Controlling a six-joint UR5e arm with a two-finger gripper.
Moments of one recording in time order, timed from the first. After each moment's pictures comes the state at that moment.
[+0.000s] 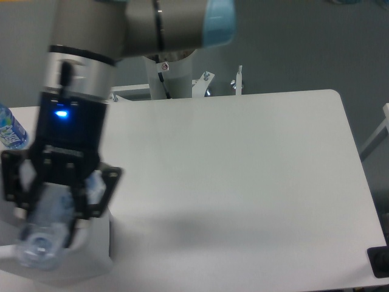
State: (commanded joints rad) arm 2.04 -1.98 -1.11 -0.66 1.24 0.09
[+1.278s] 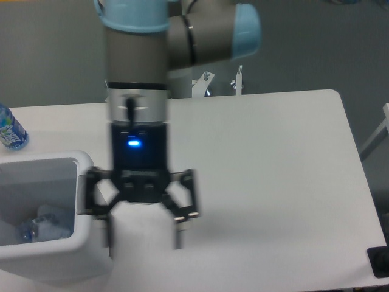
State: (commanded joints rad) arm 2.34 -1.94 -1.19 -0.78 1.49 0.52
